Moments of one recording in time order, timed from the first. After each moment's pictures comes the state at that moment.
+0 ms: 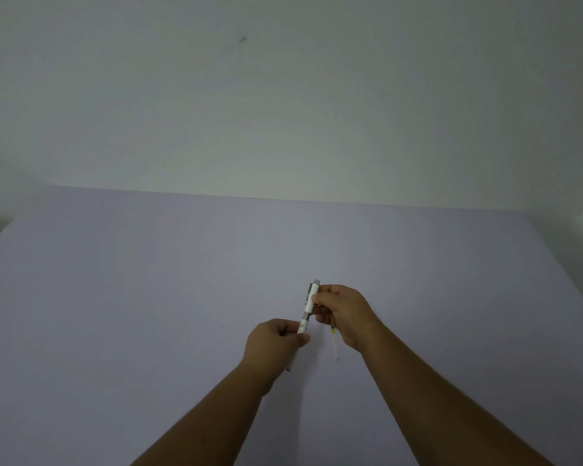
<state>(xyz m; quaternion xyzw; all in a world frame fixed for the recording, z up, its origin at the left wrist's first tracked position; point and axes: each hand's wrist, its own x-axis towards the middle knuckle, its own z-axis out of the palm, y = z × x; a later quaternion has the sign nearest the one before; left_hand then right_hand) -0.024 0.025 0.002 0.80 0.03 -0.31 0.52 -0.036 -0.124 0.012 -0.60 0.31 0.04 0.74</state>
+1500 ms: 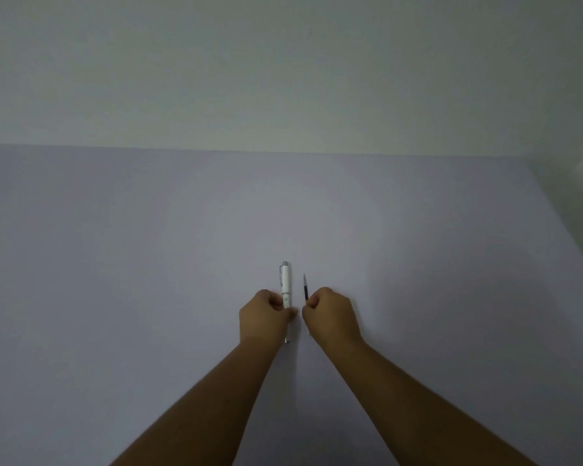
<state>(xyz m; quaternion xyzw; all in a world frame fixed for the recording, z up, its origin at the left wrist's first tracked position) -0.011 -0.027 -0.061 0.87 0.06 -0.26 0.41 -0.055 -0.129 -0.065 -0.84 0.38 0.09 0.38</state>
